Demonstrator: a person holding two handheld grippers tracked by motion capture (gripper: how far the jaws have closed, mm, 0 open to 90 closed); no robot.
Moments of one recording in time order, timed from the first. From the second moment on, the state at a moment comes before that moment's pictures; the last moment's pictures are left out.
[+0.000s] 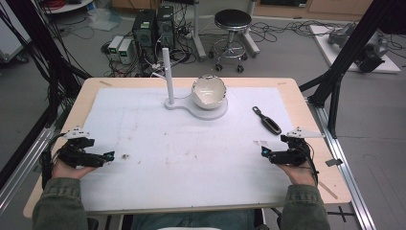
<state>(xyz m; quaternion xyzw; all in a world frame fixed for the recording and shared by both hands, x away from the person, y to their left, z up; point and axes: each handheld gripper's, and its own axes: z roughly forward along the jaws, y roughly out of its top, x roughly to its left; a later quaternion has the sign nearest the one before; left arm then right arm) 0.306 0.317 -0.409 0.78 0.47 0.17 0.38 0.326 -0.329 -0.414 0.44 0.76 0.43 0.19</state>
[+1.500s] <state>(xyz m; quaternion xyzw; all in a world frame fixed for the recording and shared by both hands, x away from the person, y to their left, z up) 0.305 0.315 -0.413 0.77 0.49 0.18 0.38 0.346 -0.318 -0.407 0.44 0.79 0.40 0.16</state>
